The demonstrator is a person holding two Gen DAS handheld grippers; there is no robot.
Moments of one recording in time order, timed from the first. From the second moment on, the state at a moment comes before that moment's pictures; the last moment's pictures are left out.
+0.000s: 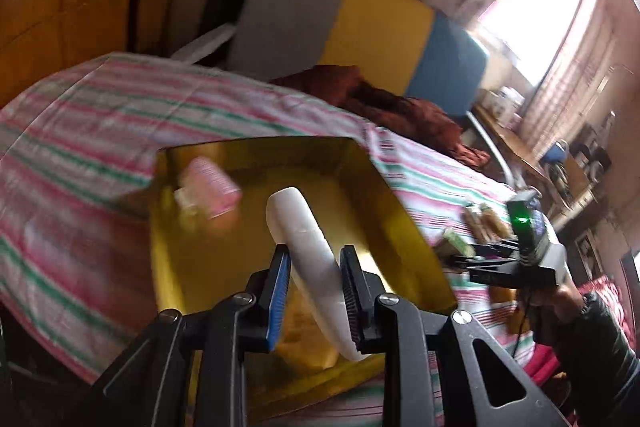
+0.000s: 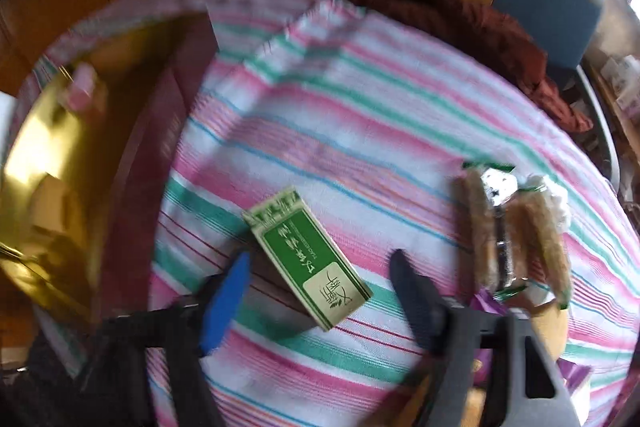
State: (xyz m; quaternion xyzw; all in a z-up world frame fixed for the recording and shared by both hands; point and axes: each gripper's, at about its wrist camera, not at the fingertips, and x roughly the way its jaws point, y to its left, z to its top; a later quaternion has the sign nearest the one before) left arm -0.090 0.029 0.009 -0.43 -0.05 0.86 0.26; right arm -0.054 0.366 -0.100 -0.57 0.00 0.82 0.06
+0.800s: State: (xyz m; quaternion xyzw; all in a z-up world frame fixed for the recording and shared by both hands) left arm -0.107 -0.048 -0.020 -0.45 -0.10 0.87 0.17; right arm -0.046 0.272 0.013 -0.44 0.06 0.90 -0.01
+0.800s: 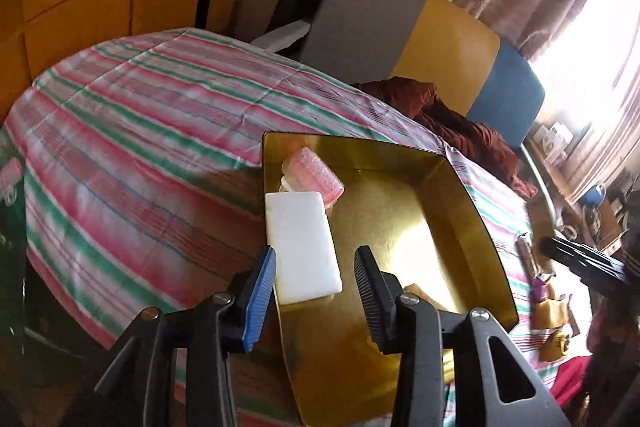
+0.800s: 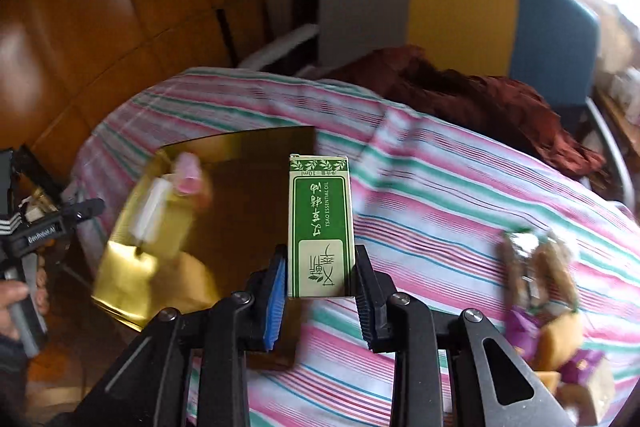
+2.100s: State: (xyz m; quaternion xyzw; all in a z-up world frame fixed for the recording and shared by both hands) left arm -0.029 0.008 -0.015 -0.42 0.00 0.89 0.16; right arm 0.002 0.191 -0.001 -0.37 0.00 0.93 0.03
